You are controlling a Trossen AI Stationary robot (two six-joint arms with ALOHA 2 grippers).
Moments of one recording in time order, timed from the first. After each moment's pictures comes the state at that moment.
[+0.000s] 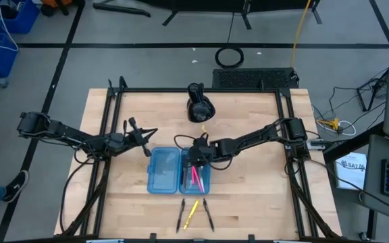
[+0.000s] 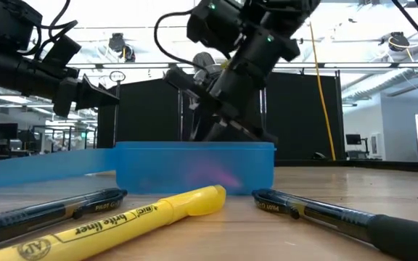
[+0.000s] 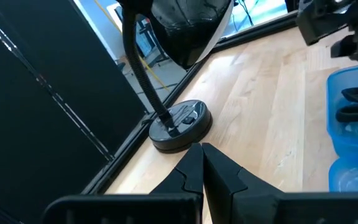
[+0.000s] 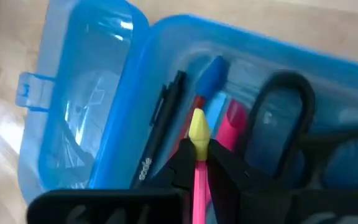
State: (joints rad) left arm -0.10 0.93 0.03 0.76 -0.63 0.35; right arm 0.10 2.01 1.28 -0.21 0.13 1.33
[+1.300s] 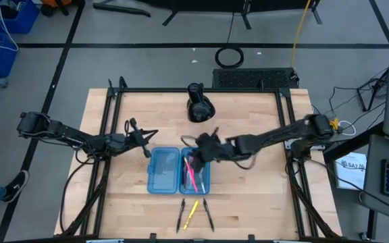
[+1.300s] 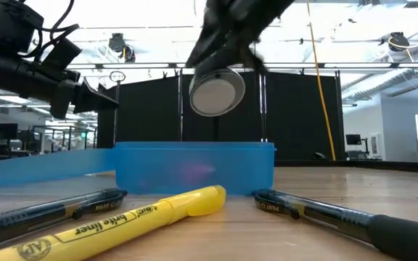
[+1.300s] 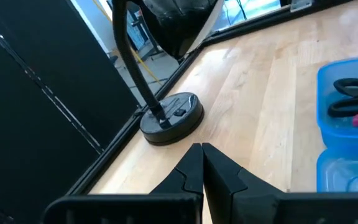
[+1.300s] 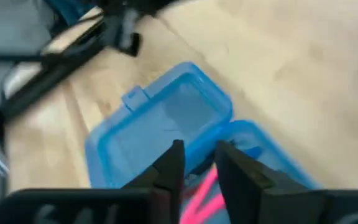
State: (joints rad) left arm -0.10 0.93 0.03 0.72 -0.61 0.30; right arm 0.19 1.72 1.26 -0.25 0.34 0.75
